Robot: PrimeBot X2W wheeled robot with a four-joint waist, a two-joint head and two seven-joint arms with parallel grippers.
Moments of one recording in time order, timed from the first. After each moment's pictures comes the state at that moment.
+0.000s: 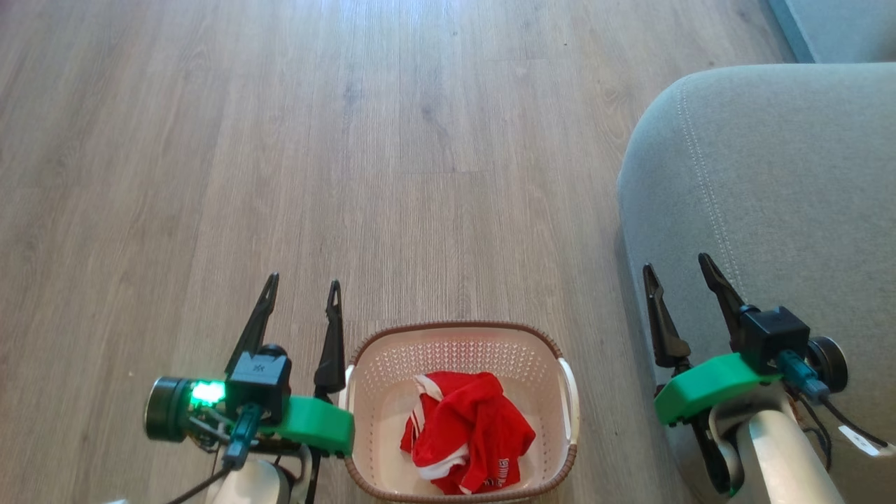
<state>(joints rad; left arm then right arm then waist) -0.05 0.07 -0.28 0.06 -0.04 0.22 -0.25 -0.14 -0.04 0.02 0.29 0.05 0.13 -0.25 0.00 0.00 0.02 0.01</state>
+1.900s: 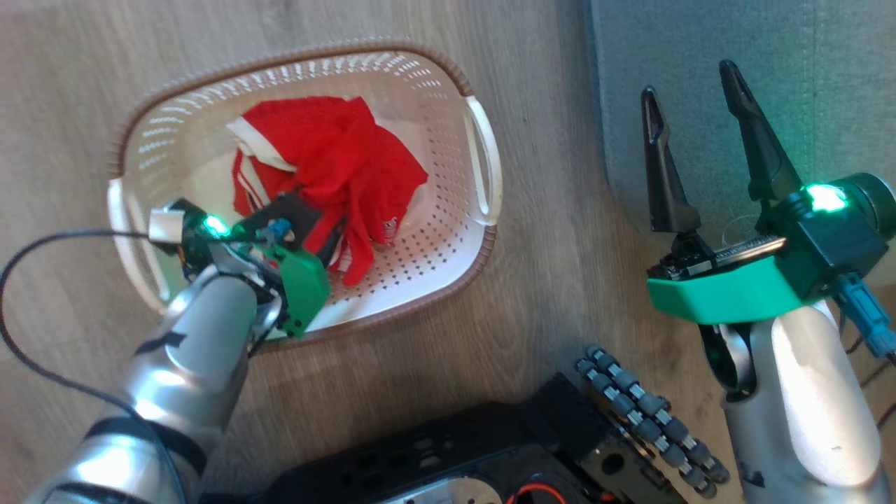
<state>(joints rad) -0.76 0.13 -0.55 0.99 -0.03 -0.13 -0.25 -0.32 -0.04 0.10 -0.06 0.02 0.13 -0.26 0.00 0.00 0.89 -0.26</state>
